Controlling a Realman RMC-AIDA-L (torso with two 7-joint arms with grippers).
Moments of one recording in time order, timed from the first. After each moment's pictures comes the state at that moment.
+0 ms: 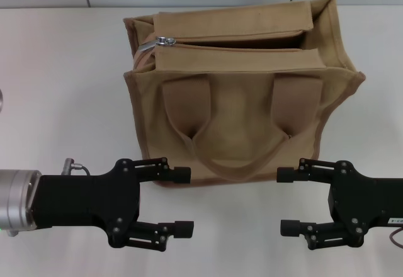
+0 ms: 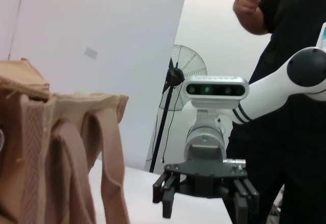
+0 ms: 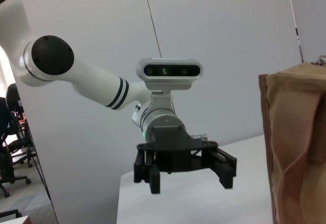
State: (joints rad) left arm -0.49 -2.06 0.71 0.44 2.03 1.92 -1.06; right arm 0.44 2.07 -0.57 -0.46 -2.13 -1.91 1.01
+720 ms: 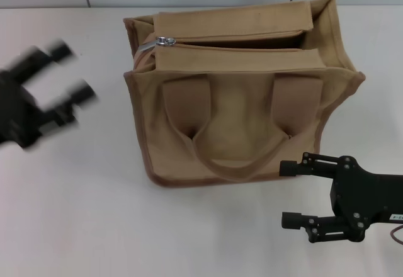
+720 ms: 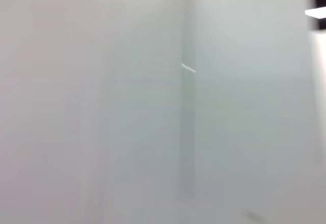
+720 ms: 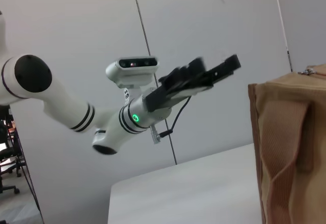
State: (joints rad) left arm -0.33 -2.02 0.53 0.41 1.58 1.96 -0.98; right arm 0.43 2.07 -0.56 -0.46 -2.11 -1.91 1.01
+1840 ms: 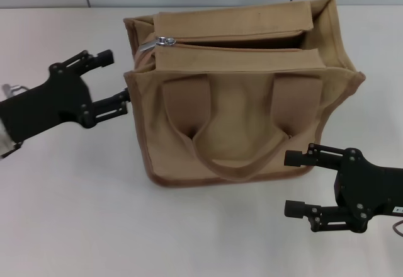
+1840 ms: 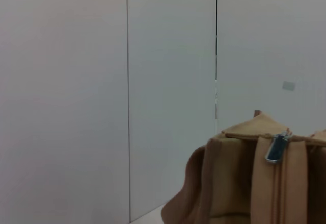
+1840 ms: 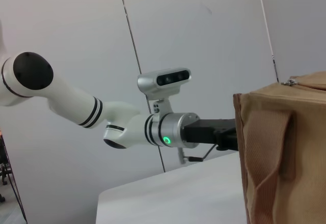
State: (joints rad) left arm -0.47 -2.03 0.54 0.43 1.79 1.58 -0.89; right arm 0.43 2.07 -0.52 -0.46 -2.11 -1.91 1.01
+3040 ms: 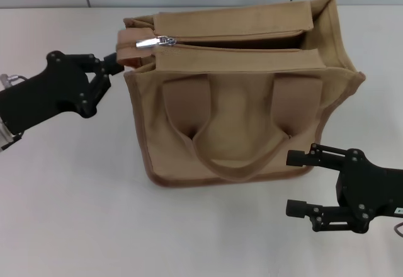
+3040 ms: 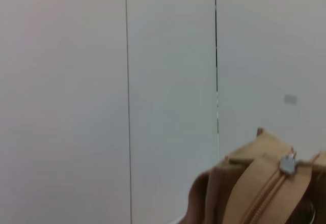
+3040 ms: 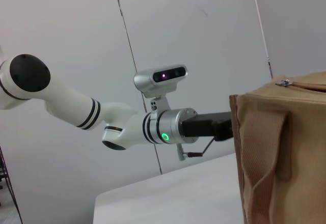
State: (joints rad) left arm -0.48 -2.04 0.52 0.44 1.77 1.62 -0.89; right arm 0.42 2.07 -0.51 -0.46 -2.11 -1.91 1.01
